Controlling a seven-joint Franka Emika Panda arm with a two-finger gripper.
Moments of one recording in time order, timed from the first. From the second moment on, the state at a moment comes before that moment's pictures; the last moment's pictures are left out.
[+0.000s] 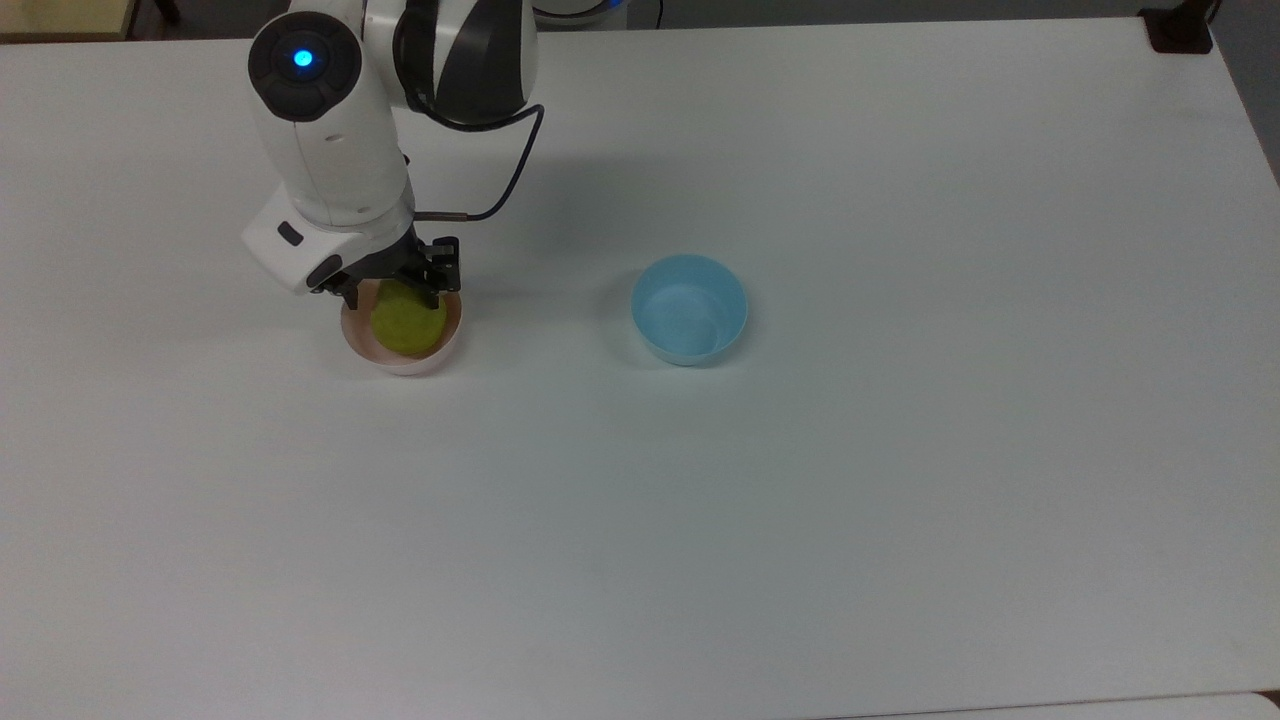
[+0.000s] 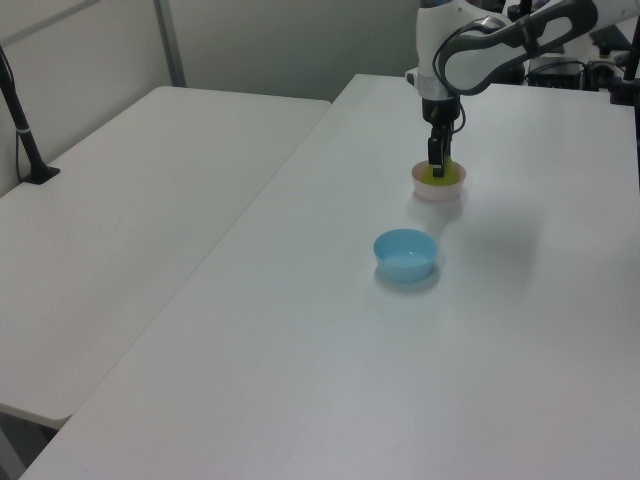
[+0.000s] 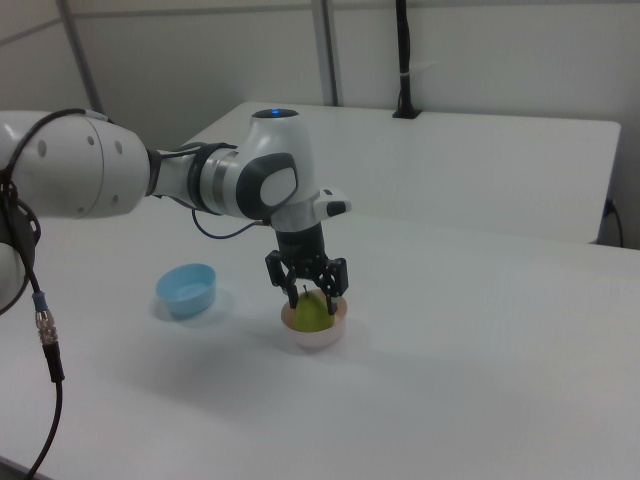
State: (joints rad) arm -0.19 0.41 0.04 -1.69 -0.13 2.06 -0.17
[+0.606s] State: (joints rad) arm -0.19 0.43 0.04 -1.69 -0.13 2.06 -0.17
